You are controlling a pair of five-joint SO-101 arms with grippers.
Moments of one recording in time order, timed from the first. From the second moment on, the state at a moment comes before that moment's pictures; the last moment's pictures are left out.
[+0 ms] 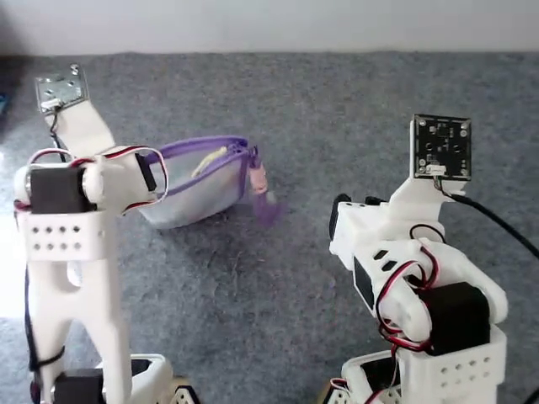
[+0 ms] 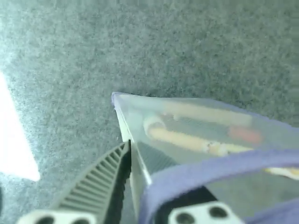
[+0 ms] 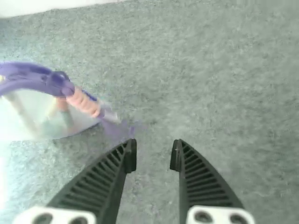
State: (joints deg) left arm -5.3 -22.5 -3.3 99.5 26.4; right arm -15.1 -52.6 14.9 87.5 -18.1
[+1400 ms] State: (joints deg) left arm -5.4 -23.6 5.5 99.4 26.4; right arm -26.1 -37.1 23.9 75.4 4.7
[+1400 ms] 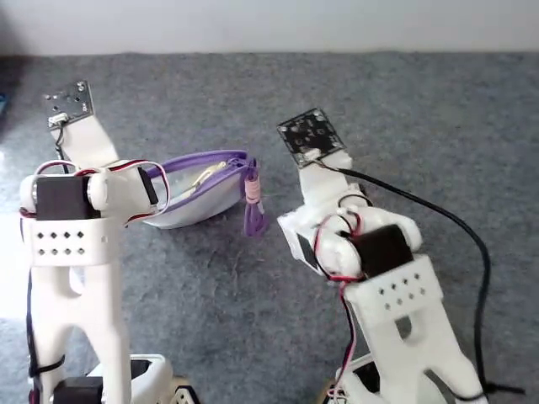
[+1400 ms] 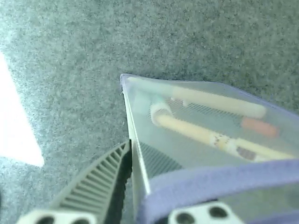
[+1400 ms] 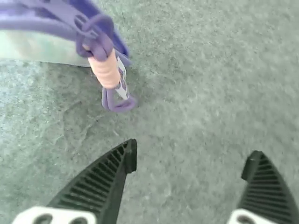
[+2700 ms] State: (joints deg) left arm -5.4 -23.6 5.5 99.4 26.4; right arm -33.4 -23.5 24.2 51.5 15.4
